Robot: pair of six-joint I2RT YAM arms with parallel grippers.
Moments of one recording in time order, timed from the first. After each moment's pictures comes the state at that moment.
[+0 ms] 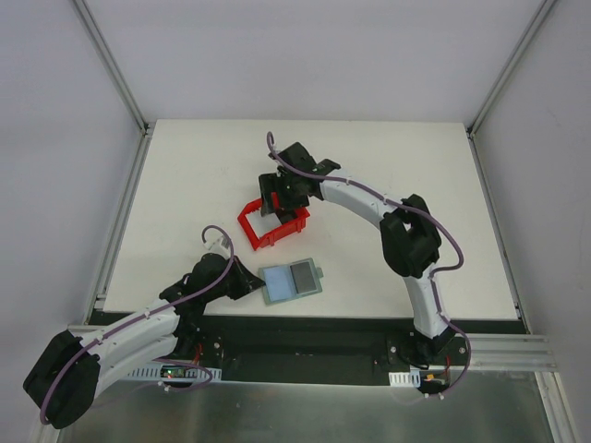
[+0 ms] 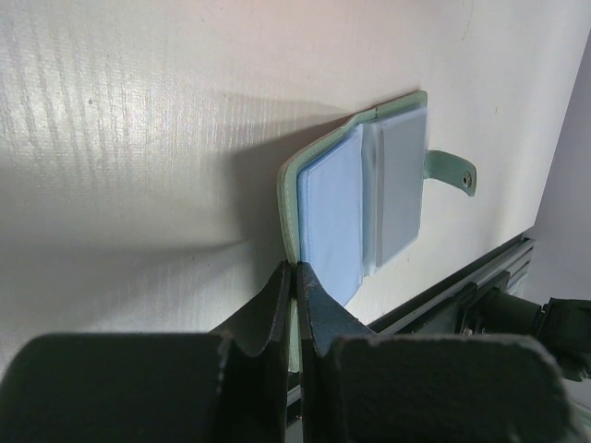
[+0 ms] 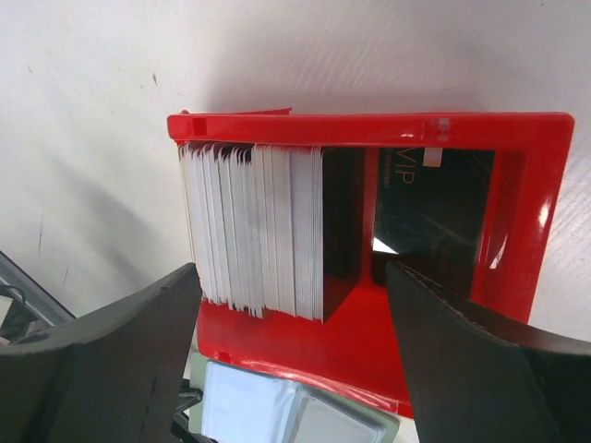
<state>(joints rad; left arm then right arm) -0.65 0.76 0.10 0.03 0.12 -1.08 0.76 2.12 1.79 -0.59 -0.21 0.41</state>
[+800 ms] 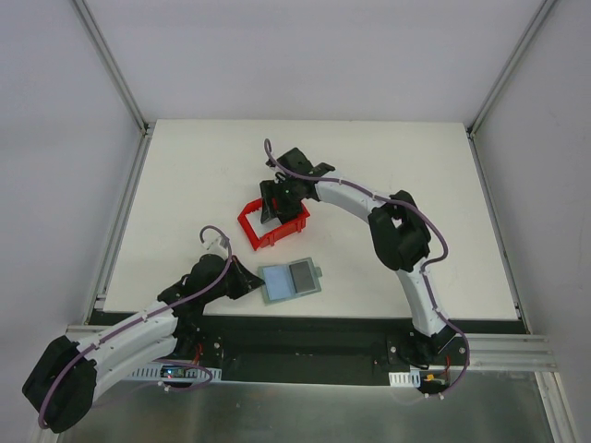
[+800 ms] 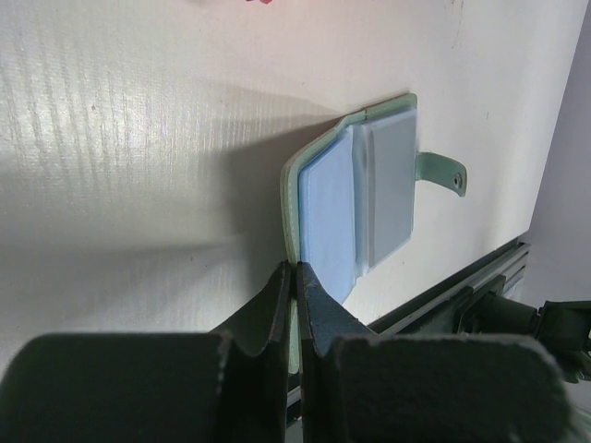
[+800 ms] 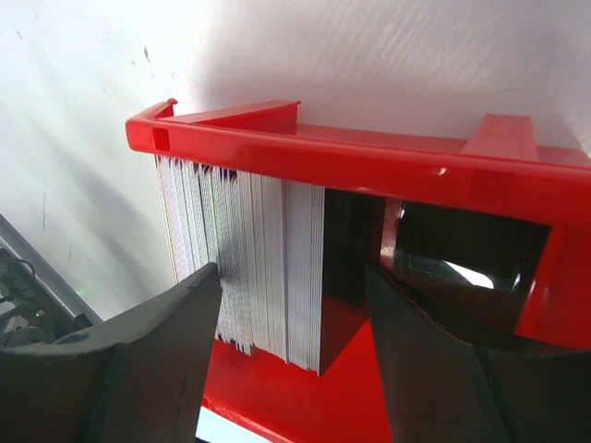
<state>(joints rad) -0.65 0.72 0.10 0.01 0.10 -1.08 0.74 2.25 1.84 -0.58 -0.35 0.40</state>
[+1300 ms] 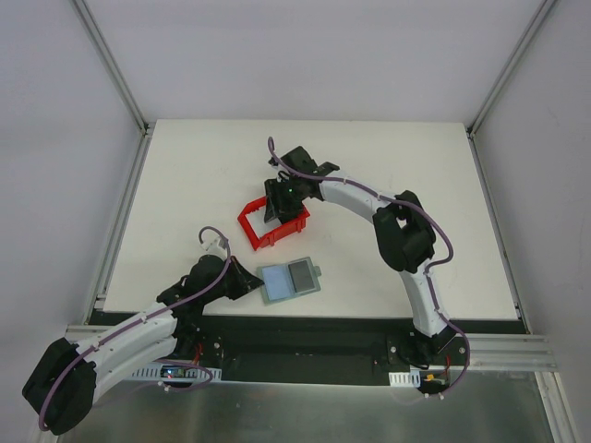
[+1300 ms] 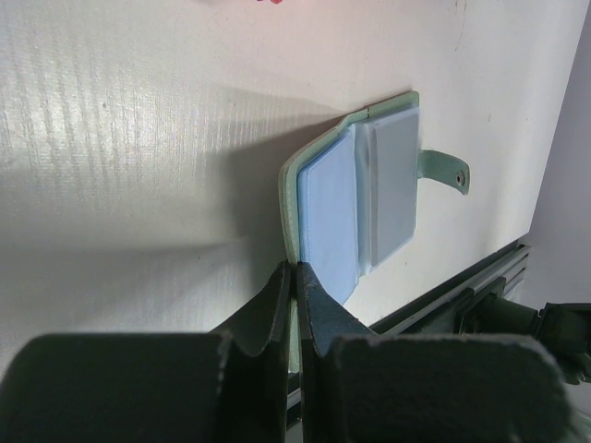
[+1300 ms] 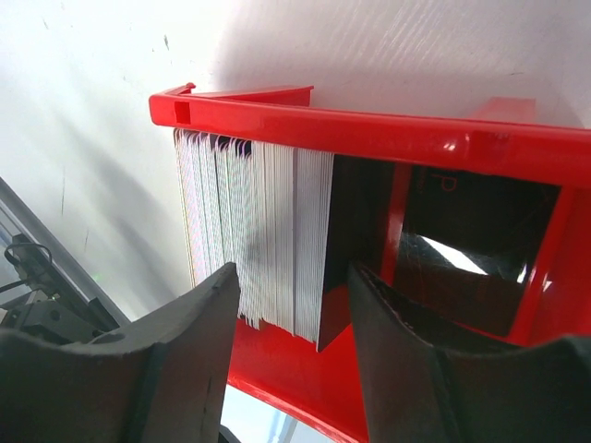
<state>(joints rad) -0.65 0.70 0.09 0.00 0.10 -1.08 0.73 2.20 1.78 -0.56 -0.40 0.40</state>
